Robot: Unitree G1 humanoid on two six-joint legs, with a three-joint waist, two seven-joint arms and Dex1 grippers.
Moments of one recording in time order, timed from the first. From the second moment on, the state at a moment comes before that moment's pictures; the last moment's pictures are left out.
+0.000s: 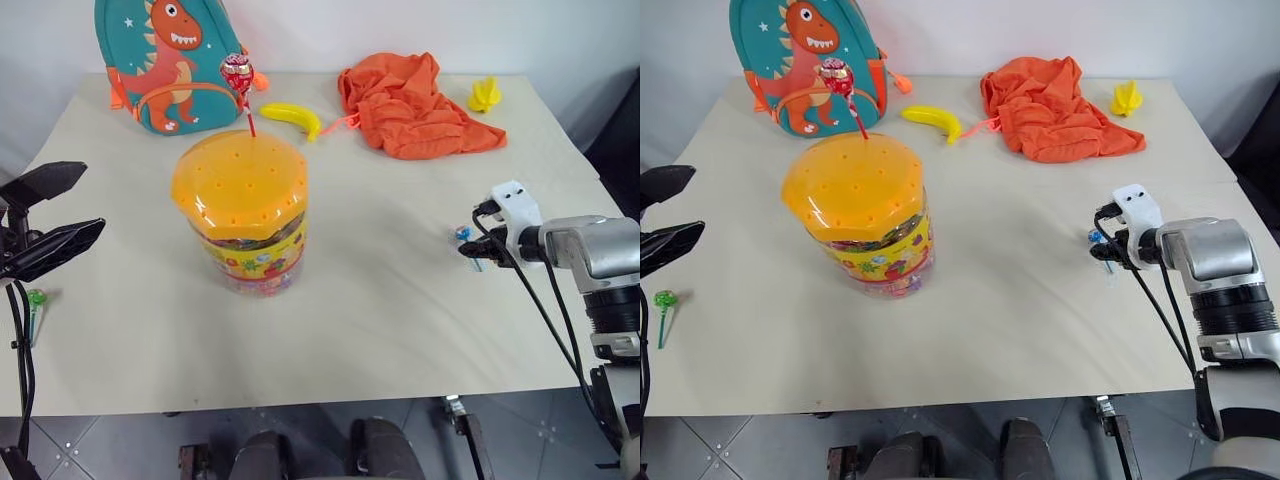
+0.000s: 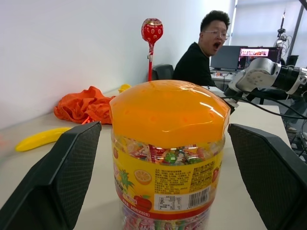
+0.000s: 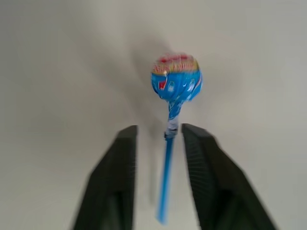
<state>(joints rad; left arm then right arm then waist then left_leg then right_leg) -0.29 0.93 0.71 0.08 -0.88 0.44 -1.31 -0.78 -0.85 0.11 0.17 0.26 1.14 0.73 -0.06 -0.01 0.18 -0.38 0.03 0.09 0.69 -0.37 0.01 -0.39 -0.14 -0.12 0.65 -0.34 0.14</state>
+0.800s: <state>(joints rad) -0.27 0.92 0.73 0.04 -0.90 0.44 -1.30 -1.17 -0.44 0.03 0.11 0.62 0.76 1.11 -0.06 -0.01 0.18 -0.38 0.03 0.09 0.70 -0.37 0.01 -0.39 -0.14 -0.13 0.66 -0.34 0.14</state>
